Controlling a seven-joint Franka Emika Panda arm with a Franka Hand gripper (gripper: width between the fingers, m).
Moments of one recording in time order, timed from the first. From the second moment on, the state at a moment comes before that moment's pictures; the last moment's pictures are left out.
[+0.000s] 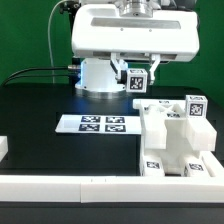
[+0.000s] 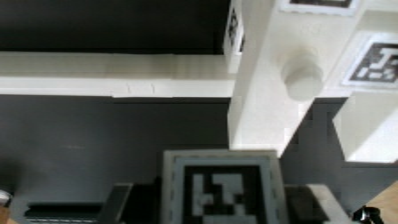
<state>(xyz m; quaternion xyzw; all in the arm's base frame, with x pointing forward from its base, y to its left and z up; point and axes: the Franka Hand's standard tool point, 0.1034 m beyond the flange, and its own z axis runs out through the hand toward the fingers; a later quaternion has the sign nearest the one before) 0.540 0.026 0.145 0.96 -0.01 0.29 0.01</state>
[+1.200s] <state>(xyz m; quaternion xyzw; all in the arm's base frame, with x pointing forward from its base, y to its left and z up) 0.533 0.052 0.112 0.96 0.00 0.27 0.01</state>
